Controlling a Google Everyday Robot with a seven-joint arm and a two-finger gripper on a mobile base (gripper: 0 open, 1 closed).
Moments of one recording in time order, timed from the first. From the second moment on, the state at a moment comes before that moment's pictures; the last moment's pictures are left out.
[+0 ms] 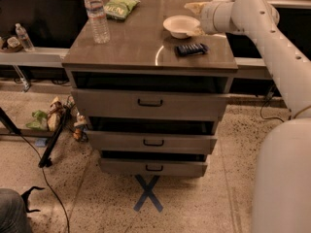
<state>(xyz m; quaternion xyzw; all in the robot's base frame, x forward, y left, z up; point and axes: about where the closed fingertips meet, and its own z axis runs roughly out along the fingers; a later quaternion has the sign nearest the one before) 0.878 -0.143 0.911 -0.70 0.43 -0.26 0.51</state>
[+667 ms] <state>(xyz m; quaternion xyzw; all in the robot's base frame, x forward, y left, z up) 0.876 -0.155 0.906 -0.71 0.43 -0.26 0.49</state>
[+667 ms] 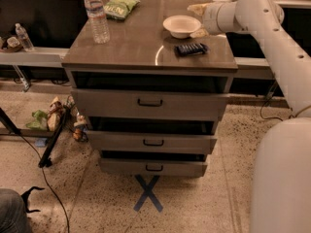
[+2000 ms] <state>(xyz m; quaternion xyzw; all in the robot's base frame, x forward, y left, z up) 0.888 -0.142 0.871 -0.72 0.44 -0.22 0.49</state>
